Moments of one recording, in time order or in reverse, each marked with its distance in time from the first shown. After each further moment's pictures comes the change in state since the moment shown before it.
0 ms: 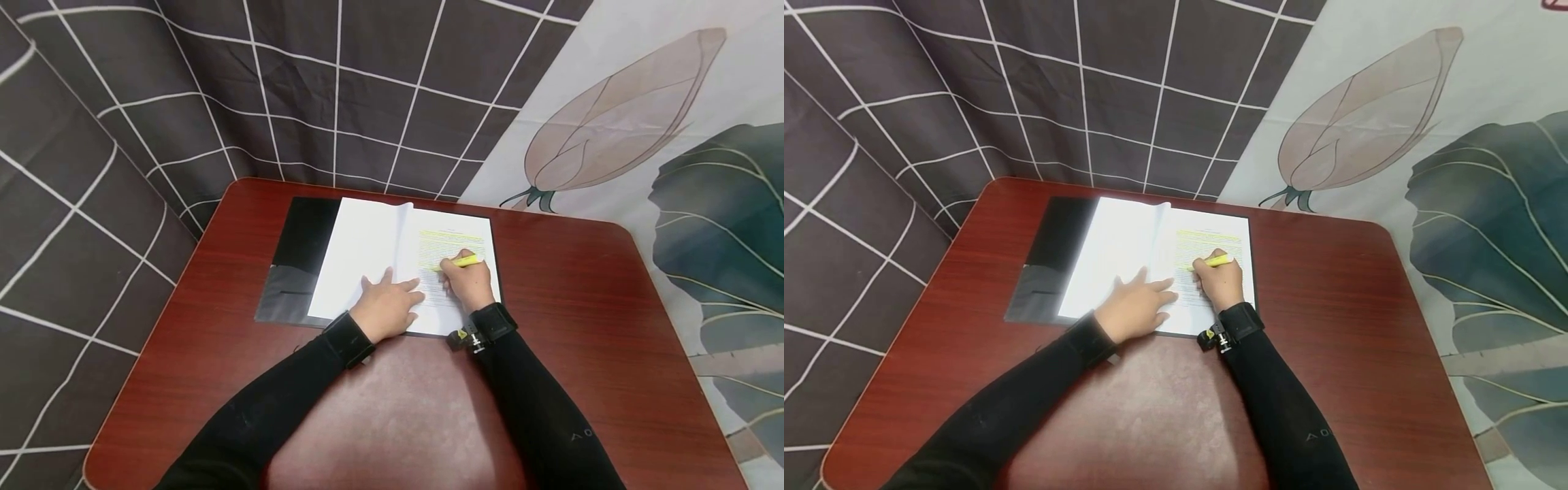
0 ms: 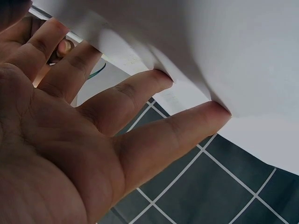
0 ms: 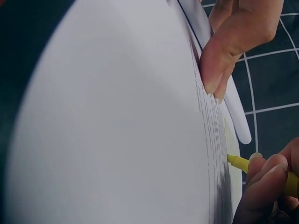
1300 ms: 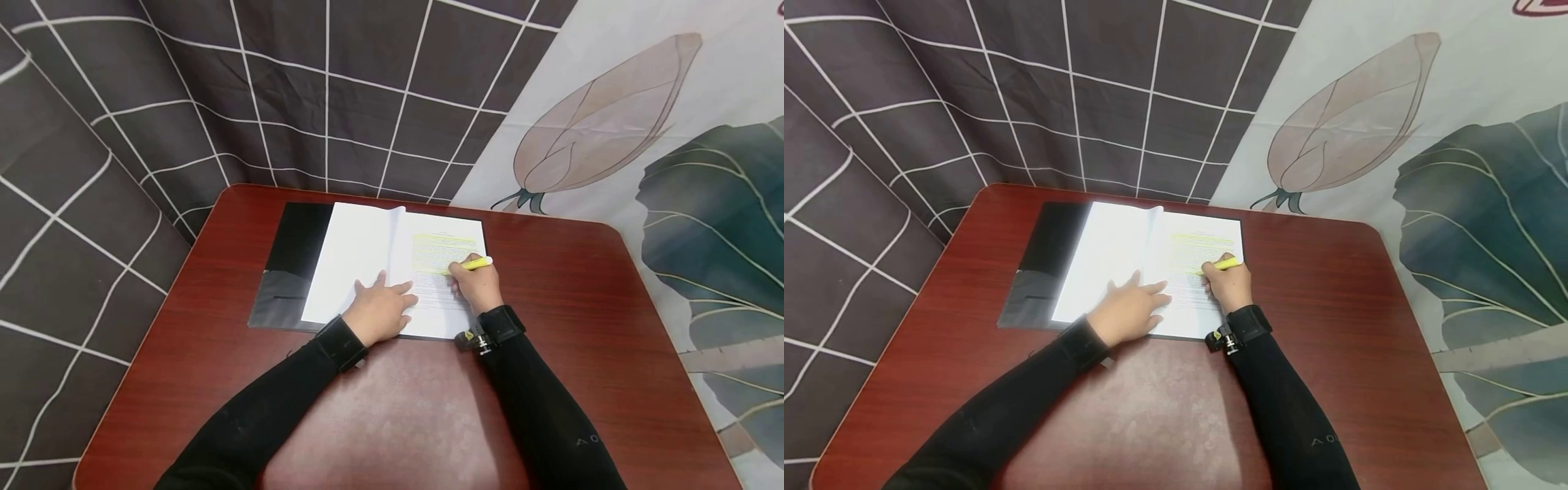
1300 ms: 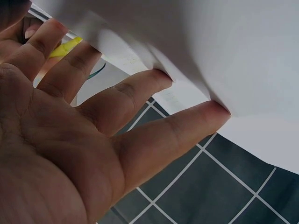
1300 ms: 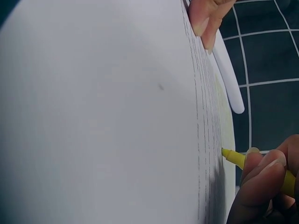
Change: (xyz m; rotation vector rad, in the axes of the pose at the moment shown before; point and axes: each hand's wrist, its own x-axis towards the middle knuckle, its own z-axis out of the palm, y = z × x) left_hand 0.008 -0.006 0.017 -0.001 0.033 0.007; right_hand 0.000 0.009 -0.027 0.003 0.043 0.037
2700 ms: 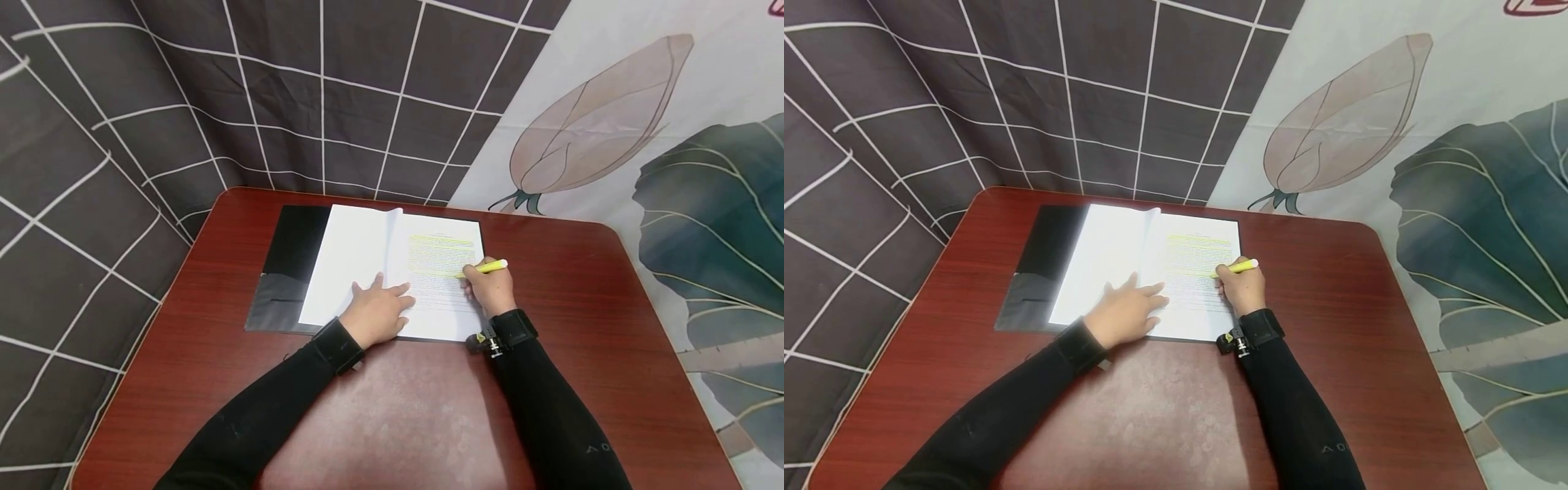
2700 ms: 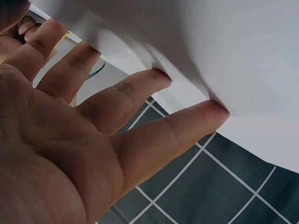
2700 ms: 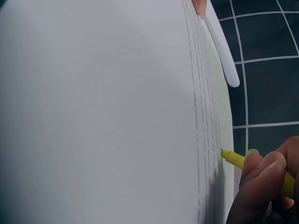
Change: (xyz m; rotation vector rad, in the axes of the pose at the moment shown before) left_hand -0.005 0.002 -0.006 -0.035 0.012 0.000; right_hand 0.003 0.008 -0.026 0.015 0.030 0.083
